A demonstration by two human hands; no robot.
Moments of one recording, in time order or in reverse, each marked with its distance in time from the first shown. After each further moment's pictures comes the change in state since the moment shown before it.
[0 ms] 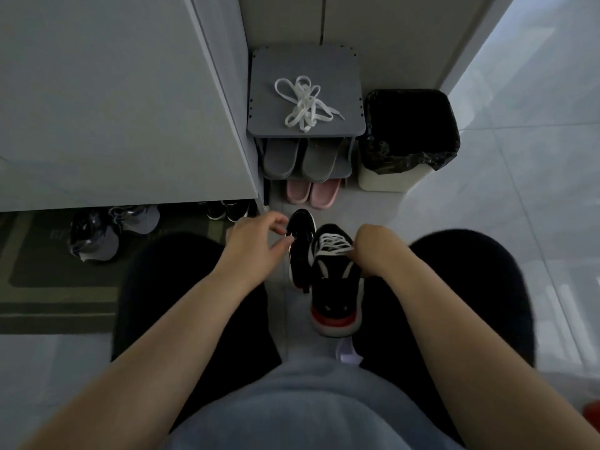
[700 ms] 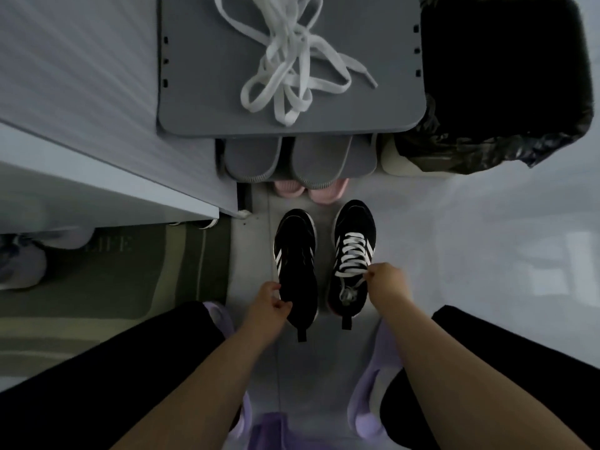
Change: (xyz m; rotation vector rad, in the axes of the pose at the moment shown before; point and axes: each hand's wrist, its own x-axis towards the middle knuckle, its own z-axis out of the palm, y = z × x) left_hand 0.102 -0.136 0.208 -0.252 -0.412 -0.712; right_hand 0.214 0.068 0.154 0.428 -0.186 0.367
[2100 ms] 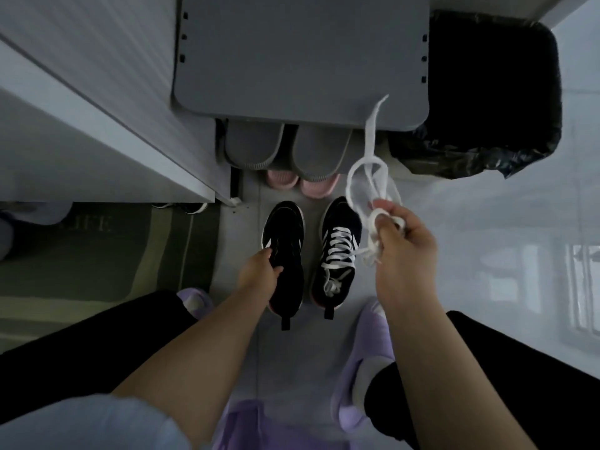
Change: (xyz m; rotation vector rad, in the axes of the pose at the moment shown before) left_hand 0.043 0.022 0.001 0.245 0.088 0.039; right_hand -0.120 -0.078 -0.095 1.348 0.335 -0.121
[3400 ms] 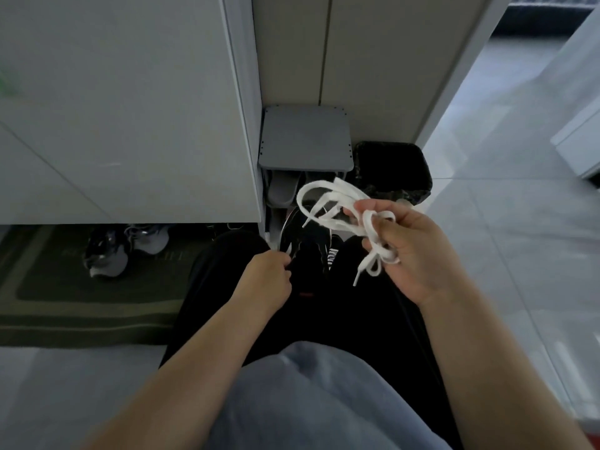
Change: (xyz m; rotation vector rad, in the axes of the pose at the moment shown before) left_hand -0.348 -0.005 -0.108 0.092 0.351 0.531; right_hand -0.277 -0.089 -0.129 0.103 -0.611 -0.248
